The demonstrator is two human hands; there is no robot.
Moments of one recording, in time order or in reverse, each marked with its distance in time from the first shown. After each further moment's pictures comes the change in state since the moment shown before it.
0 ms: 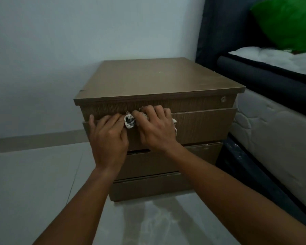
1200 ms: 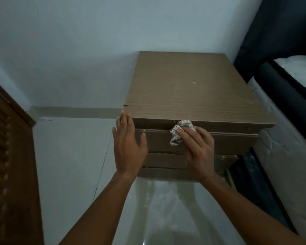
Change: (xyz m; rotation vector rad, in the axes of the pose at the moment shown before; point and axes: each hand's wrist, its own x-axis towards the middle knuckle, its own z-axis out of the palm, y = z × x) left_hand 0.042 0.001 -0.073 -0.126 -0.334 -0.472; right_hand -0.001 0.019 -0.071 0.368 -0.111 0.238
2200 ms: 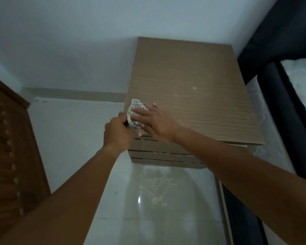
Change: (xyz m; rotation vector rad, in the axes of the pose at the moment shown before) left_hand 0.113 0.034 -0.069 -0.103 -0.515 -0.401; right_hand 0.184 -0.036 0.042 0.113 -1.042 -0.299
